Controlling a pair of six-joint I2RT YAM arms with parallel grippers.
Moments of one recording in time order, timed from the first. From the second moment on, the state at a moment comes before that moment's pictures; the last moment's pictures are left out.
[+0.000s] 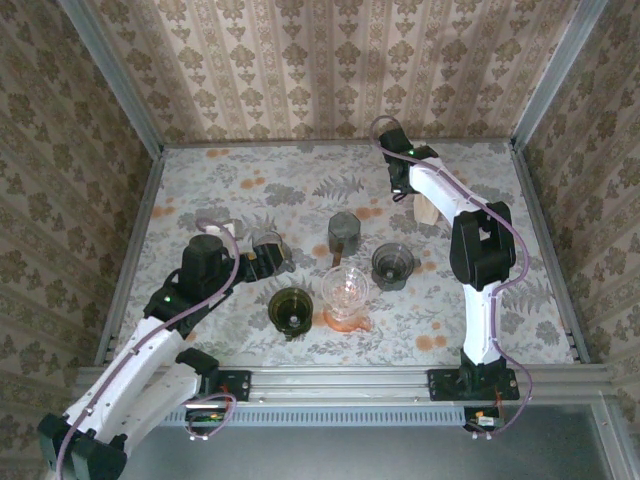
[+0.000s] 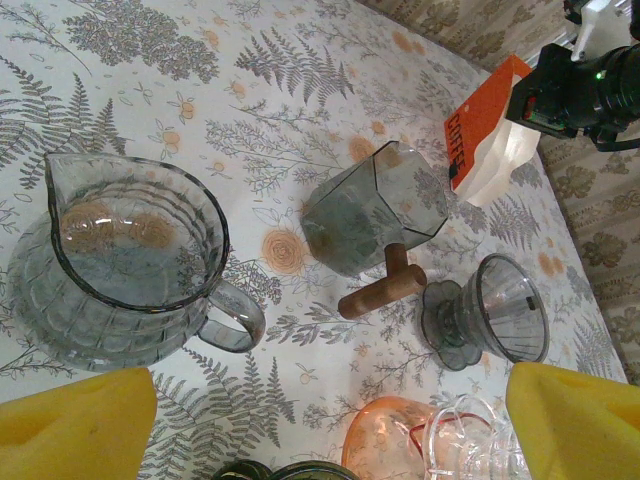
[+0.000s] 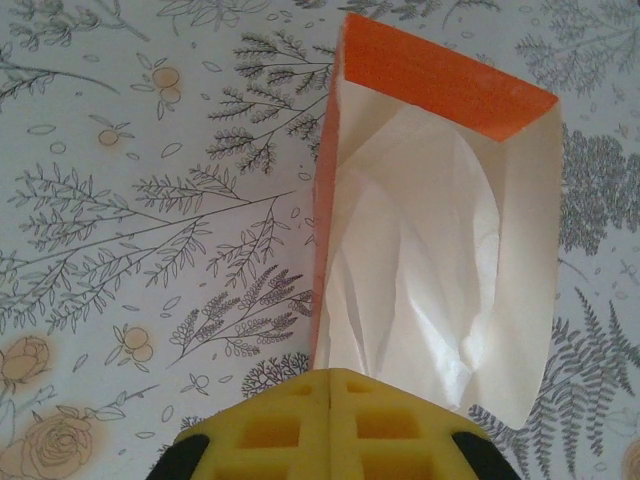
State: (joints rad) left arm -0.51 0.72 0.63 -0.41 0.18 -0.63; right arm 0.29 2.10 1.82 -0.86 0.55 0.41
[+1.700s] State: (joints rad) left arm -0.51 0.70 0.66 -0.44 0.21 -0.64; right arm 0.57 1.25 1.42 -0.85 0.38 0.35
